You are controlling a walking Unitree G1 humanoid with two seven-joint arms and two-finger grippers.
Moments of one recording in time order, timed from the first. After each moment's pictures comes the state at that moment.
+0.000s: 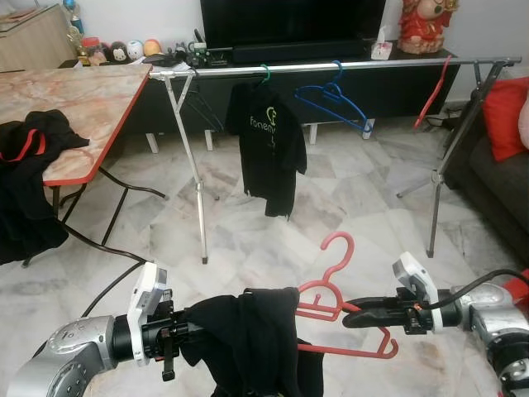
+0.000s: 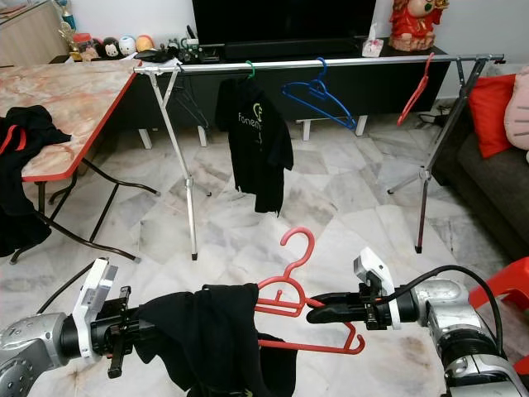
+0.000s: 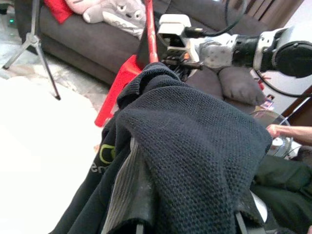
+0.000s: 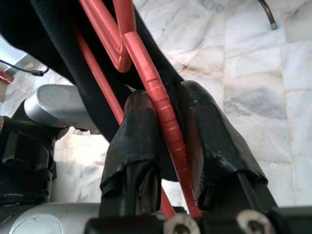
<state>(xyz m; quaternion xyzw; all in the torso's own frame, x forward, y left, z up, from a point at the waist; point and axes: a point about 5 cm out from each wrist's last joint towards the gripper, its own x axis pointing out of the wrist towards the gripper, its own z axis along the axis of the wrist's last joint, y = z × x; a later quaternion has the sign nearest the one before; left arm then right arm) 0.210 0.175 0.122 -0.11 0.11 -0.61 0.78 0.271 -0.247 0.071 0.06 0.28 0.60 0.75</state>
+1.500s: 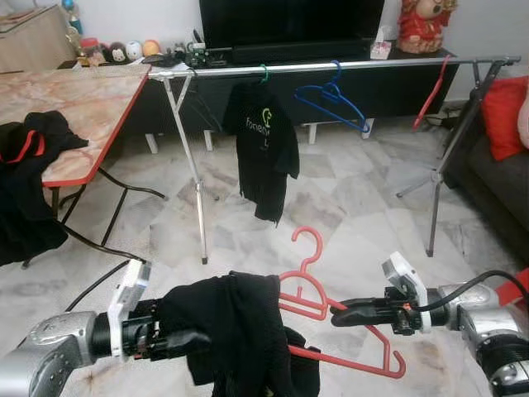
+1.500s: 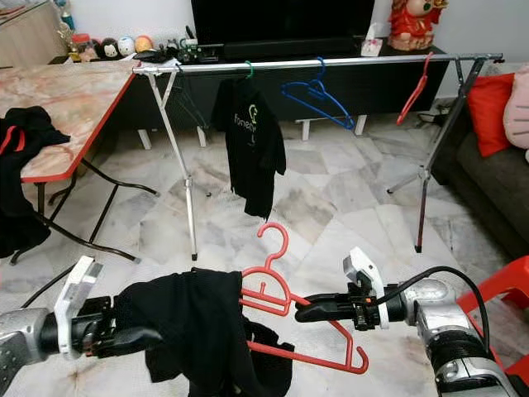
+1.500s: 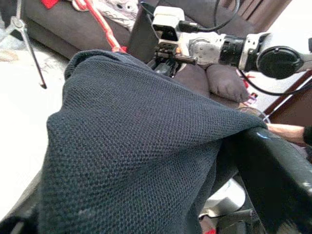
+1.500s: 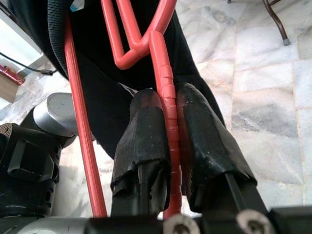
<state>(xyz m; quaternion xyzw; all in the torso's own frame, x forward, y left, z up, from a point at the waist) 0.212 0.200 0.121 -0.13 0.14 -0.63 0.76 0.274 -0.230 0.073 0.06 0.25 0.62 0.74</state>
